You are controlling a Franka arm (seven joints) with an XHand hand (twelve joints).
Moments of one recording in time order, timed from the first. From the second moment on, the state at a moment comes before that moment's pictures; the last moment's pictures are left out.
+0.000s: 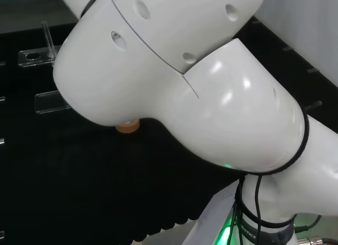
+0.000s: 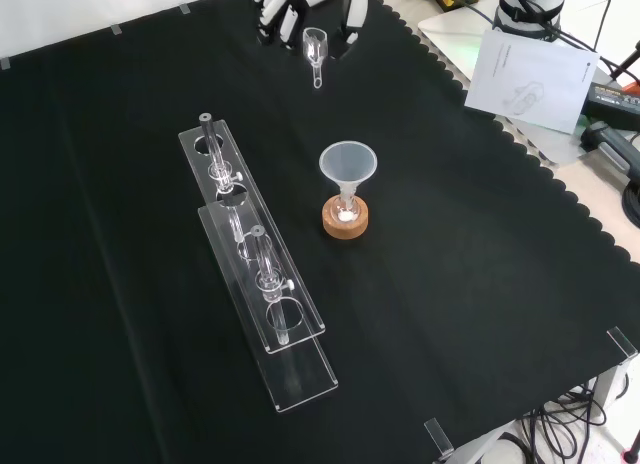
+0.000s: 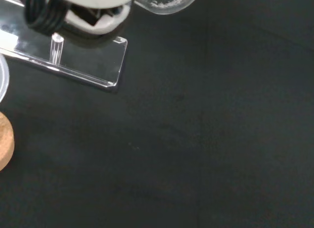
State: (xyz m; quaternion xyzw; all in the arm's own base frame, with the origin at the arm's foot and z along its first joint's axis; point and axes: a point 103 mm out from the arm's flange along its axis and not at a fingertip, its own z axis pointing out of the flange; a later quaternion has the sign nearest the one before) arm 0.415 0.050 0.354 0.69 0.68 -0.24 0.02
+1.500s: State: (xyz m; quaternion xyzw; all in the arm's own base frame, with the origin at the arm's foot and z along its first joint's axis) arm 0.459 -0.041 0.347 0.72 0.66 -0.21 -0.06
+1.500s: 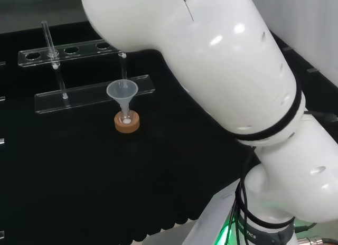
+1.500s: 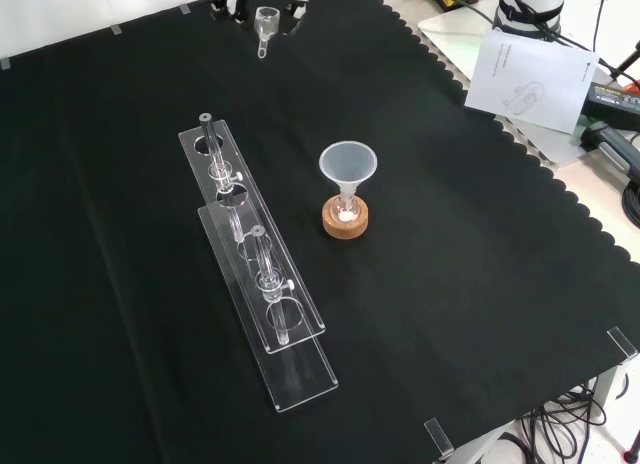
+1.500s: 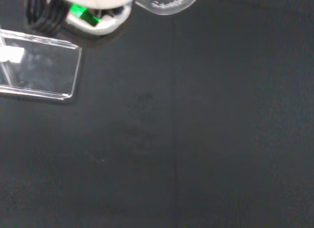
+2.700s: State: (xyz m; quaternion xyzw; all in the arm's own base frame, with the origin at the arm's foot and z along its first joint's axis) arm 0.531 -0.115 0.204 0.73 0.64 -0.23 -0.08
